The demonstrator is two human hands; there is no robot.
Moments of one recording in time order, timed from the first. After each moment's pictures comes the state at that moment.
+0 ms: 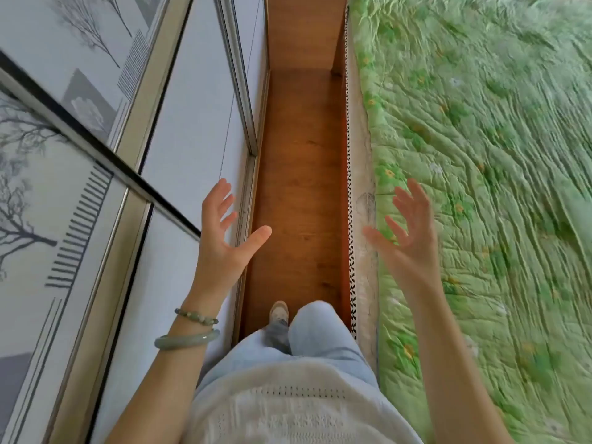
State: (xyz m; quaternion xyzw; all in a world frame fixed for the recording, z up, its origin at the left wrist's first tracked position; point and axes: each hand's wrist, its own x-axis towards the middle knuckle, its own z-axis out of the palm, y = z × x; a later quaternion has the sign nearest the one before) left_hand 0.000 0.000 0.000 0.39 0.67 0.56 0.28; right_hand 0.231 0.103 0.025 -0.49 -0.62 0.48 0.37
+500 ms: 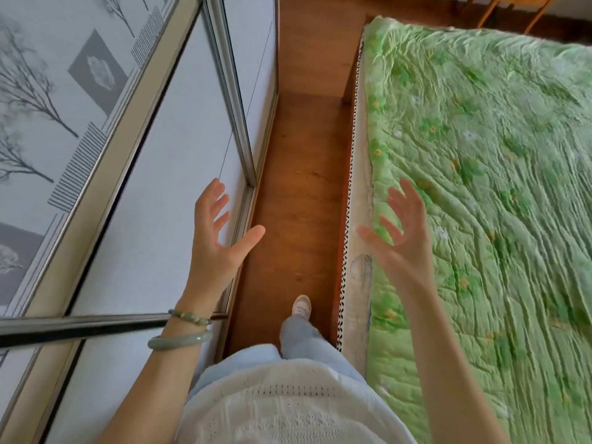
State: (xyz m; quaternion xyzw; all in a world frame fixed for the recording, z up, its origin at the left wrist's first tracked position) left_hand -0.054 0.185 -0.002 0.35 0.69 0.58 0.26; right_hand 0.170 0.309 0.026 -0.47 -0.65 0.49 0.35
